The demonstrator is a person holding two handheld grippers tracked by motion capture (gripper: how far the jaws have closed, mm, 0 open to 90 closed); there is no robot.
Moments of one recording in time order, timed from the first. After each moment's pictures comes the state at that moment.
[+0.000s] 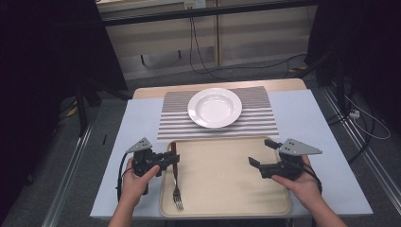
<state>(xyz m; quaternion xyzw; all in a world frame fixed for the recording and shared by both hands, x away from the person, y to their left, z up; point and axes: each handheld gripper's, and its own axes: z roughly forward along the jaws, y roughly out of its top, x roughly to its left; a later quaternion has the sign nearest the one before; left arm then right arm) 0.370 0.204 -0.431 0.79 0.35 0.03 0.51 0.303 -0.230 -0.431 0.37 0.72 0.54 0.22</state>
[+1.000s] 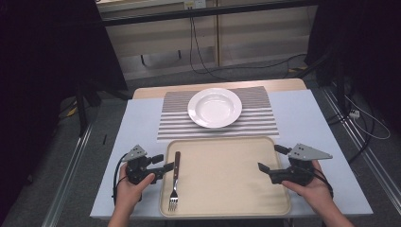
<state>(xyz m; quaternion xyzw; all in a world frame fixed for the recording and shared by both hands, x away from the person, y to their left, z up) 0.351 0.224 -0.437 0.78 0.37 0.08 0.49 0.287 -0.255 -0.438 0.39 0.74 0.51 0.22</state>
